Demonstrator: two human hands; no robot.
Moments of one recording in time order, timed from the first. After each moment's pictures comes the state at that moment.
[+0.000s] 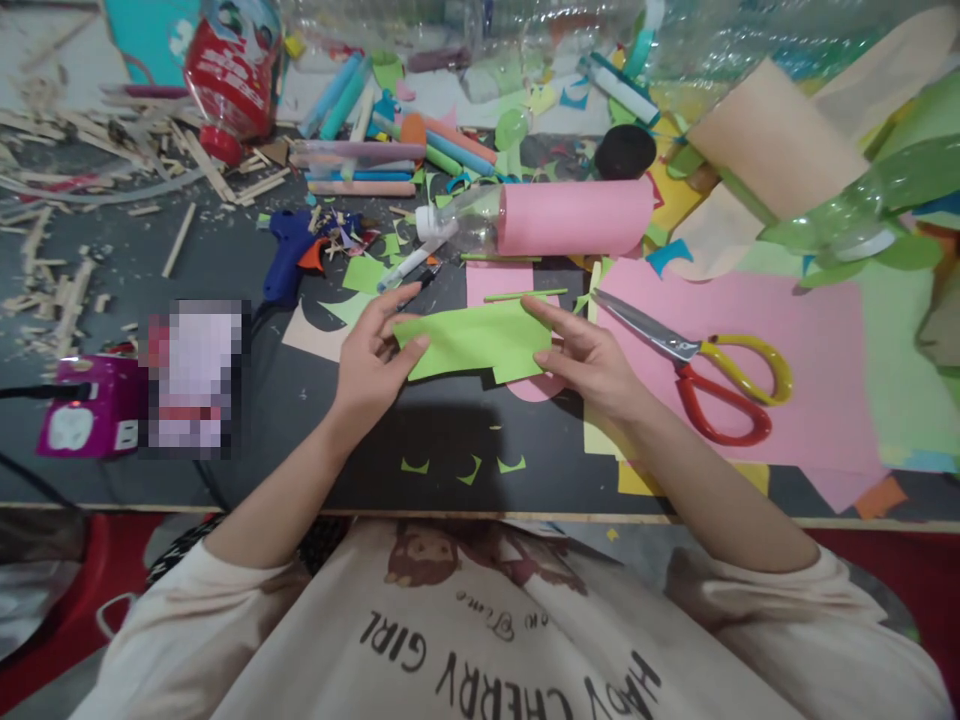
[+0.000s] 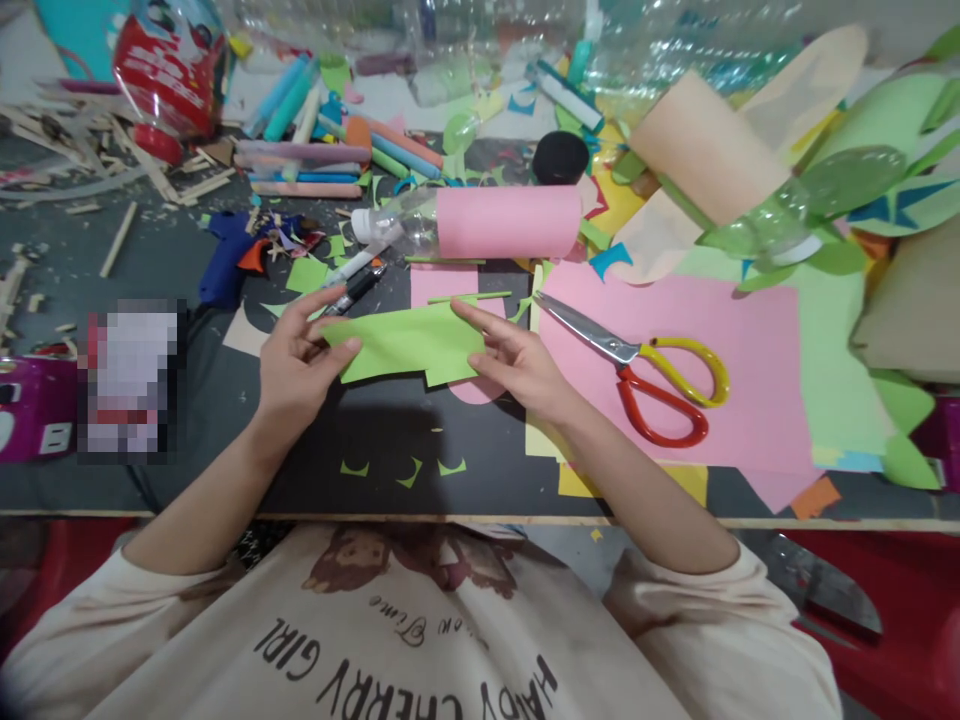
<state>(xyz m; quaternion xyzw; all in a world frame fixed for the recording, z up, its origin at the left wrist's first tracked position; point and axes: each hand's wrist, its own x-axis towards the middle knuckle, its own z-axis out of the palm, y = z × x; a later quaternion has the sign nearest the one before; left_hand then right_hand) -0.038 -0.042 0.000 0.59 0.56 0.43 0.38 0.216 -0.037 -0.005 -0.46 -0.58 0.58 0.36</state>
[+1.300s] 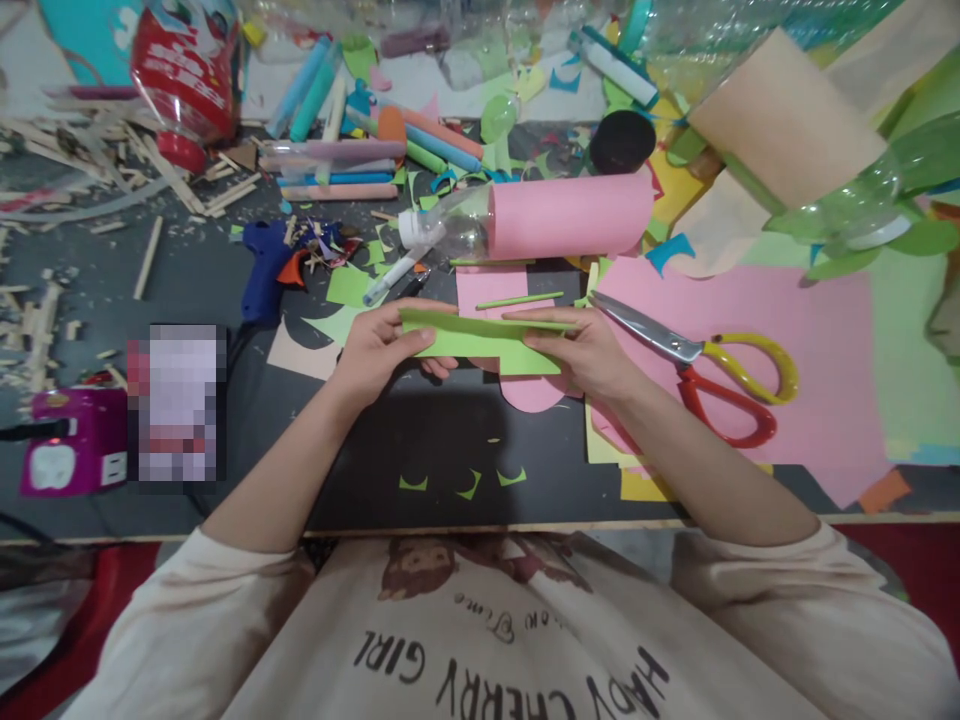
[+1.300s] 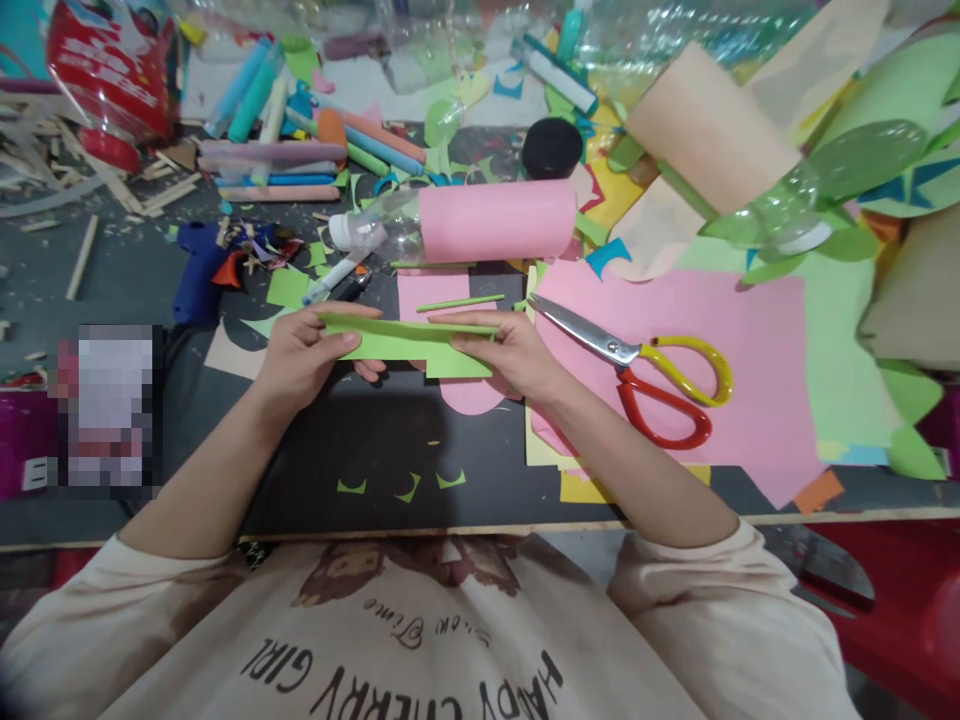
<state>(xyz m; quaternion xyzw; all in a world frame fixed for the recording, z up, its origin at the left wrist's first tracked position) -0.029 -0.003 0.004 0.47 0.47 0.37 0.65 0.203 -0.013 0.000 -0.45 -0.45 0.66 0.39</state>
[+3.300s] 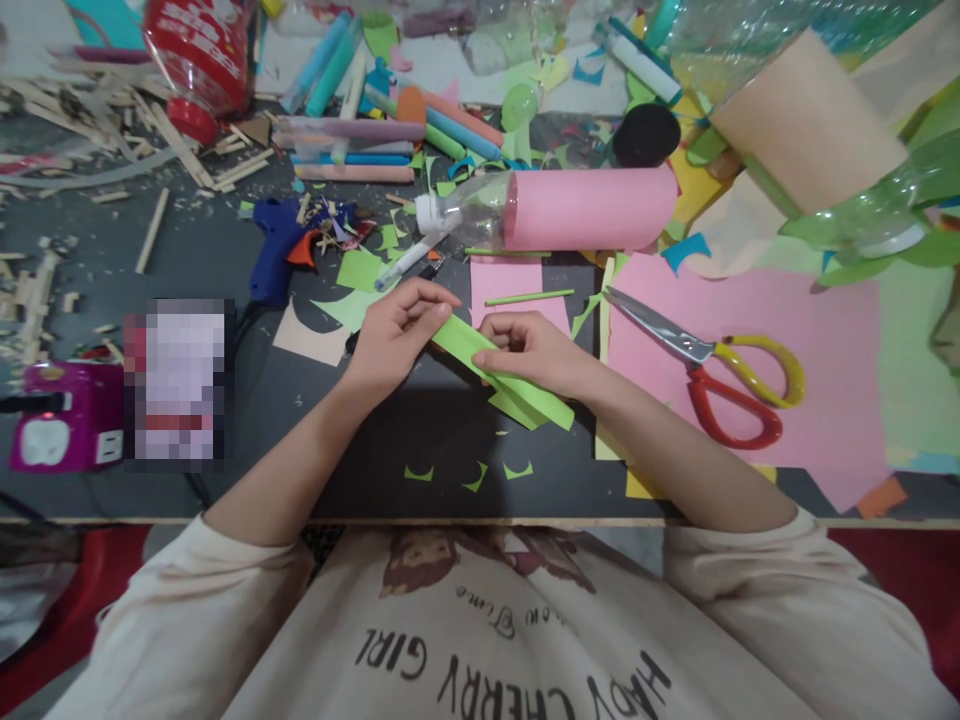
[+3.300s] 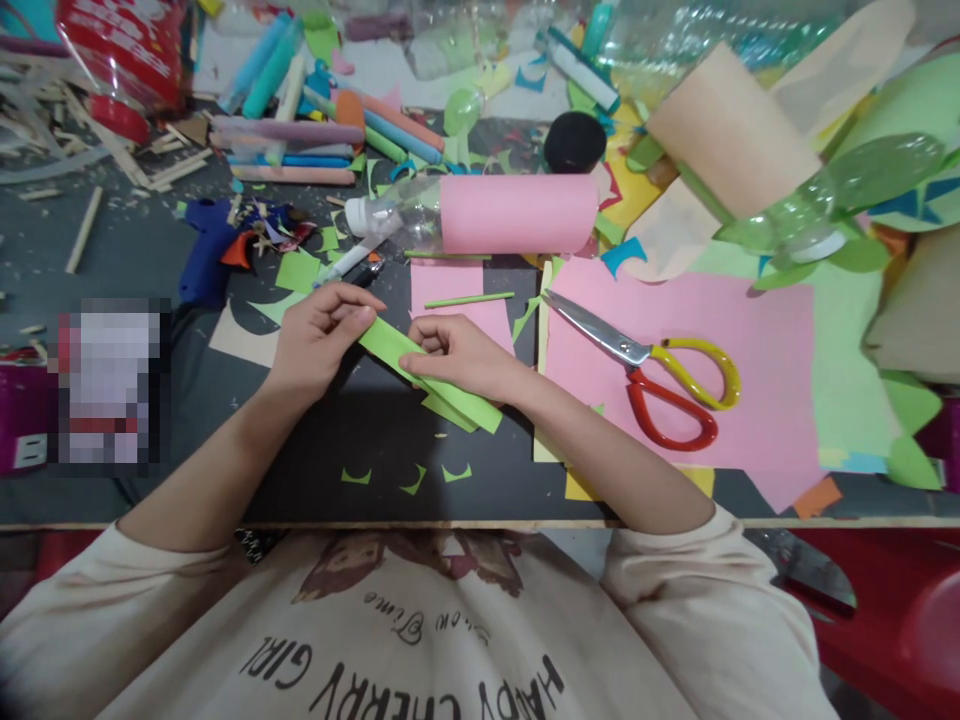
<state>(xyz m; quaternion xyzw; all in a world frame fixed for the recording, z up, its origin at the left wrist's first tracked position) -0.024 -0.006 0.002 0.60 0.50 0.39 0.49 0.161 -0.007 0.011 -0.38 -0.55 0.71 0.22</state>
